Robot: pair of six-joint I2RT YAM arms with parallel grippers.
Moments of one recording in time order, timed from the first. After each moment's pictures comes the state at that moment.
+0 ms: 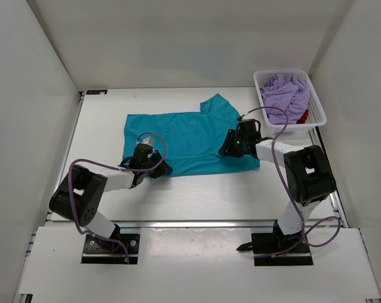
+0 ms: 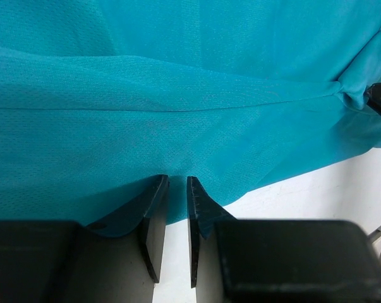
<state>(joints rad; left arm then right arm) -0.44 1.54 0.54 0.26 0.14 -0.81 0.31 1.74 0.94 -0.03 -0.24 0.56</state>
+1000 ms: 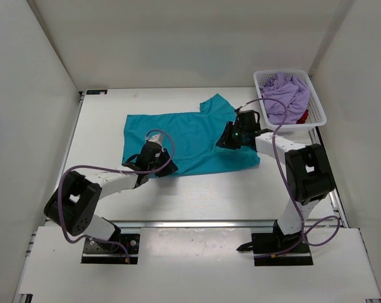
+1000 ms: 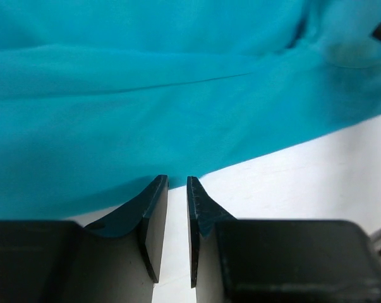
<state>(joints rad) -0.54 1.44 0.59 0.12 0.05 -0.75 0.31 1.77 1.08 -0.11 -0.32 0.57</state>
